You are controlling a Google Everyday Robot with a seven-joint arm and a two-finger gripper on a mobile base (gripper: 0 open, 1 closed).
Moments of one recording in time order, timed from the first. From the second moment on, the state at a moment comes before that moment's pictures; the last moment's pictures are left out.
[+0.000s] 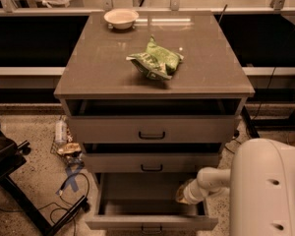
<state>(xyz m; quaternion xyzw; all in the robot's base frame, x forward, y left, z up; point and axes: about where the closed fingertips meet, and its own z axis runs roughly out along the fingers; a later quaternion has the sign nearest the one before) 0.512 -0.159 0.245 -0.67 0.71 0.10 0.19</state>
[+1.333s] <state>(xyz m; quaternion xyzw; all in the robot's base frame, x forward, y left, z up) 0.518 -0.144 0.190 -0.66 0.71 0.14 0.18</state>
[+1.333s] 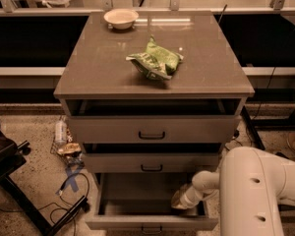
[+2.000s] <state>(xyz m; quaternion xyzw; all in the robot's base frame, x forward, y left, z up) 0.457 -0.126 0.161 -0.67 0.70 0.22 0.13</state>
